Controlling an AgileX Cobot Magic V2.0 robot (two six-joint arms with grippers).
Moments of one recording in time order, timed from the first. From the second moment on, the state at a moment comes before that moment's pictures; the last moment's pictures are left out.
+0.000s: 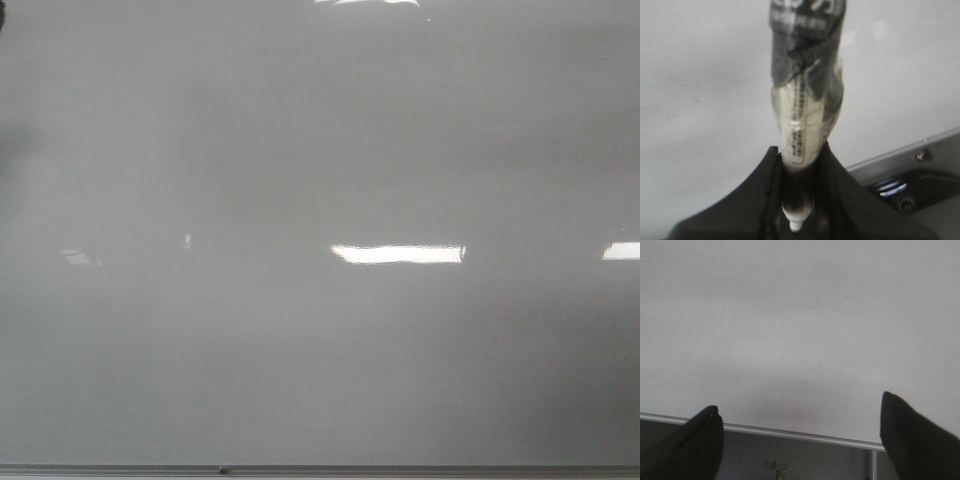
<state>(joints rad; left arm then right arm) -0.15 1.34 -1.11 -0.14 0.92 0.33 0.01 0.82 -0.83 0.08 0.81 -0.08</state>
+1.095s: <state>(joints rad) -0.93 1.41 -1.20 -0.14 1.00 0.62 0.54 1.13 -1.05 0.52 1.01 -0.94</state>
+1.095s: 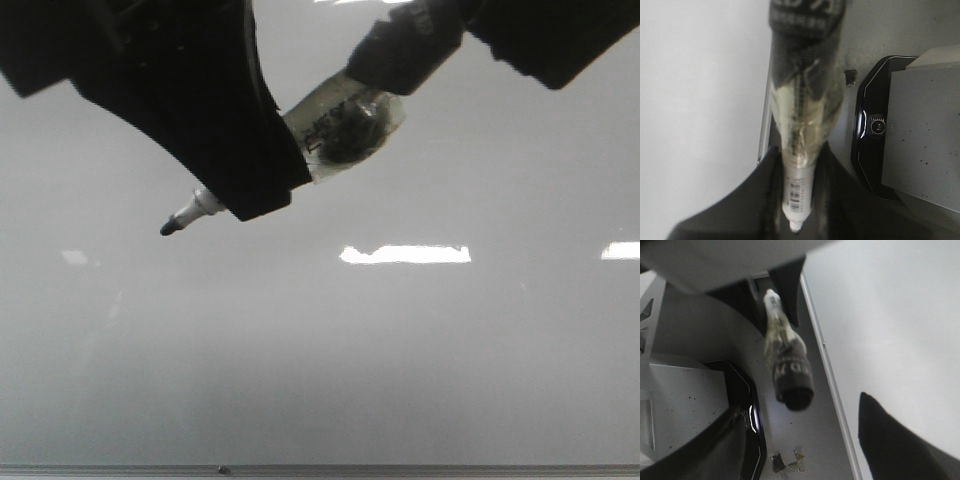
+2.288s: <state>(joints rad) -0.82 1.28 -1.20 -0.08 0.95 0.49 0.50 1.13 -1.05 0.45 0.96 -0.83</state>
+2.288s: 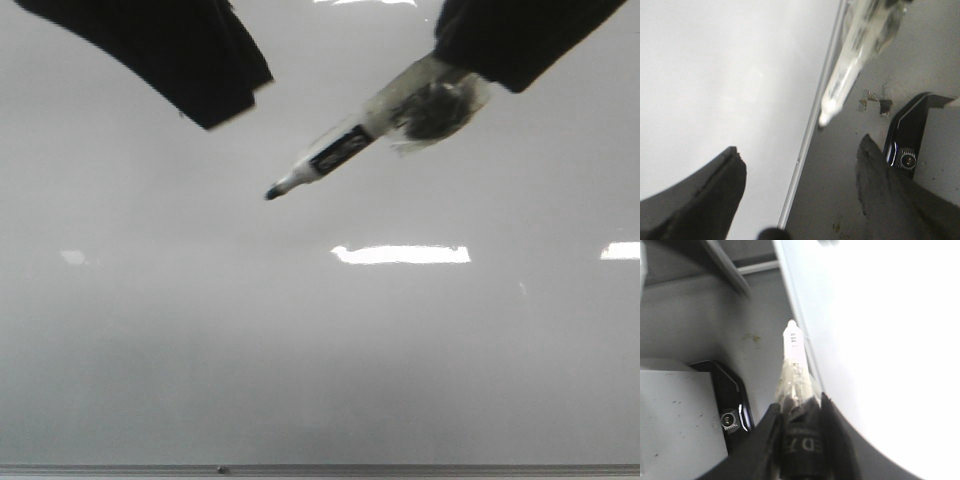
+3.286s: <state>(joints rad) -0.58 1.07 -1.10 -0.08 0.89 0.33 0.11 0.85 -0.65 0.47 0.30 -0.38</state>
